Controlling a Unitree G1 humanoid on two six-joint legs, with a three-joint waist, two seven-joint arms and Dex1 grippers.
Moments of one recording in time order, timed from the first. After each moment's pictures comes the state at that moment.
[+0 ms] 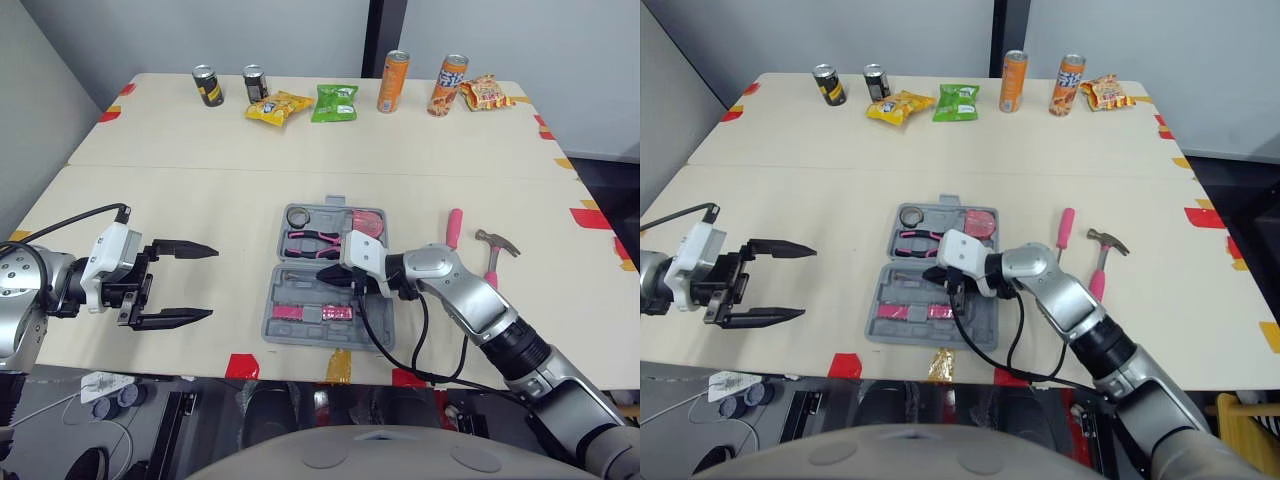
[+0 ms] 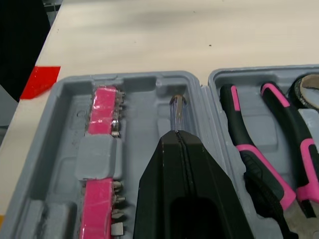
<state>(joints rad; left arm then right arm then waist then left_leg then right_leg) 0.03 0.97 0.26 -0.02 -0.62 0.05 -1.57 -0.38 -0.42 0.51 -0.06 0.13 0.31 0.92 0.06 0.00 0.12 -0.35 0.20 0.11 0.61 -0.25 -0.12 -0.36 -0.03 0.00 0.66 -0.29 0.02</state>
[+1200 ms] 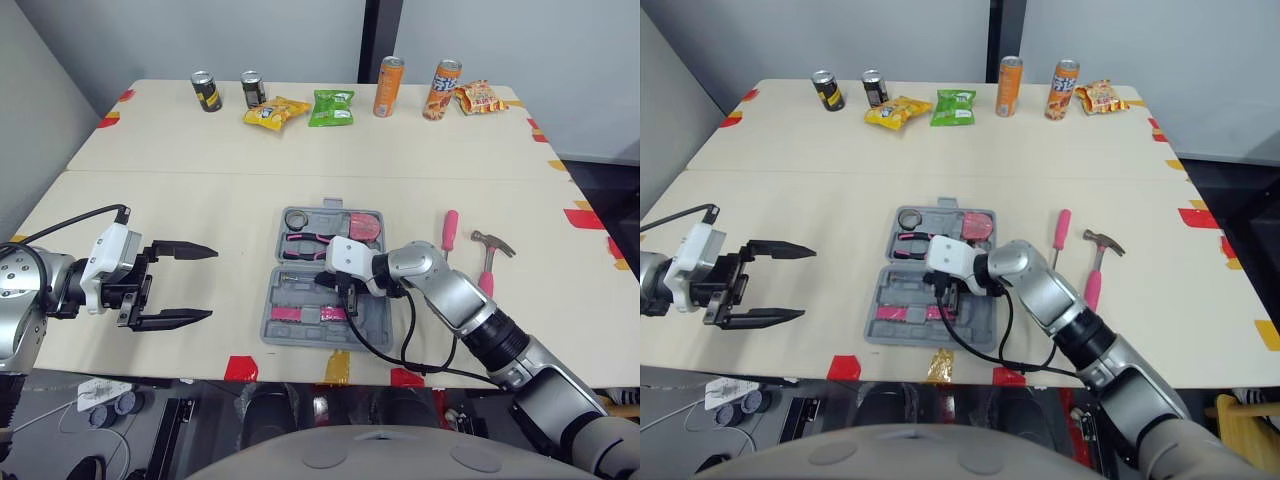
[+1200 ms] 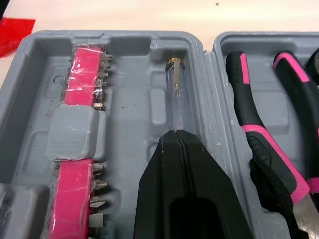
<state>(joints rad) 0.04 0.97 0.26 -0.03 -0.62 0.05 -1.56 -0.45 -0.37 0.59 0.00 -0.05 0.44 0.94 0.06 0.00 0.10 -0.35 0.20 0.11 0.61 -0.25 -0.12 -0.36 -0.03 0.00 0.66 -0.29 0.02</state>
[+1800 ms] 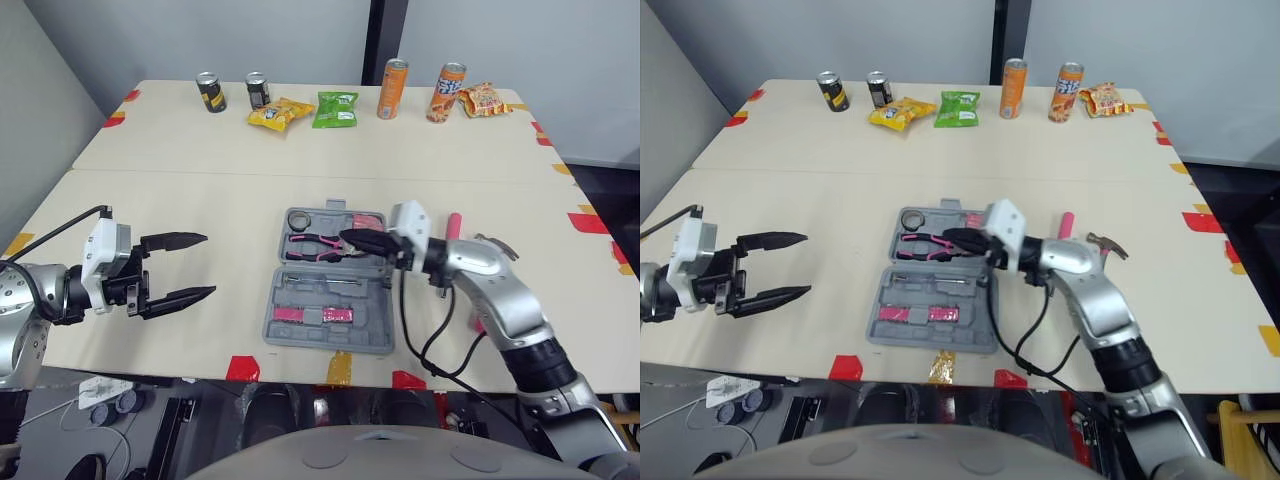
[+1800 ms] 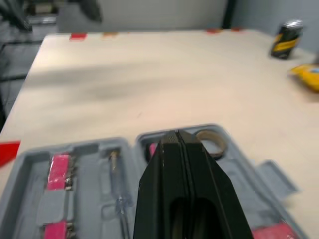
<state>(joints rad) 0.11 0.86 0.38 -0.05 -0.63 0.12 -1.35 -0.20 -0.43 0.11 -0.22 0.33 0.25 0.92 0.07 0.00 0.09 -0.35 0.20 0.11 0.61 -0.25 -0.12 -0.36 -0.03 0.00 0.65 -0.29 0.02</state>
